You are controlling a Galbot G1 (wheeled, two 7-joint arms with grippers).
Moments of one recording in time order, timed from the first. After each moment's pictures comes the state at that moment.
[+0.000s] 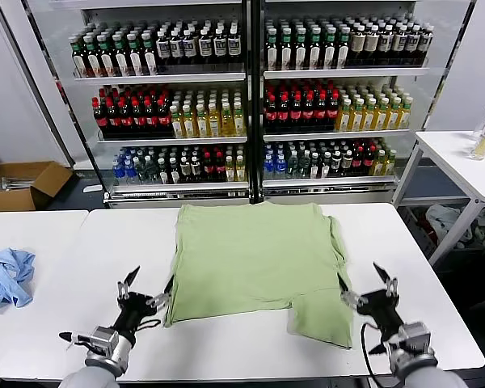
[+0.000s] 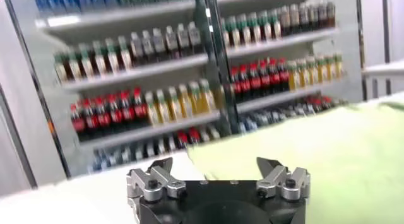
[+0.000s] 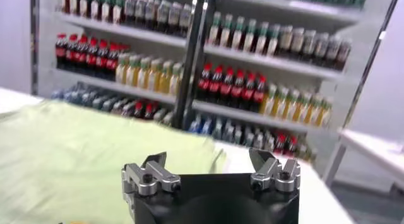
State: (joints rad) left arm 1.51 -1.16 -0.49 -2.03 -0.23 0.28 -0.03; right arm -1.67 1.06 0.57 2.16 0.35 -0.32 0.10
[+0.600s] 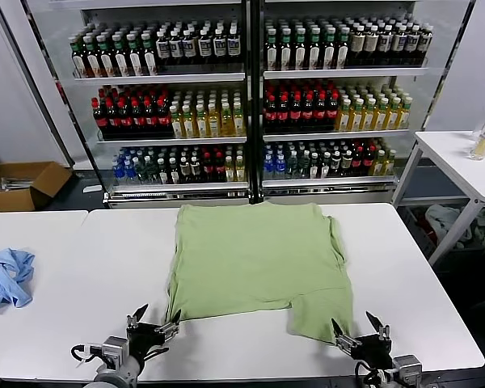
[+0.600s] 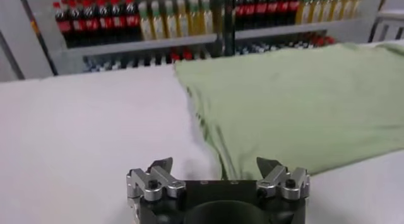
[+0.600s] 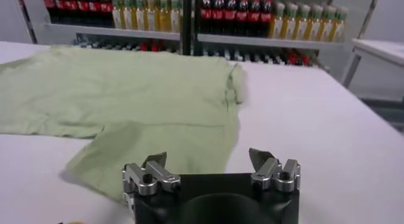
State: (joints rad) left arm 1.53 -1.18 -0.47 -2.02 -0.32 0.48 -0.09; right arm -1.68 1.07 0.51 2.12 0.45 -0.38 0.14
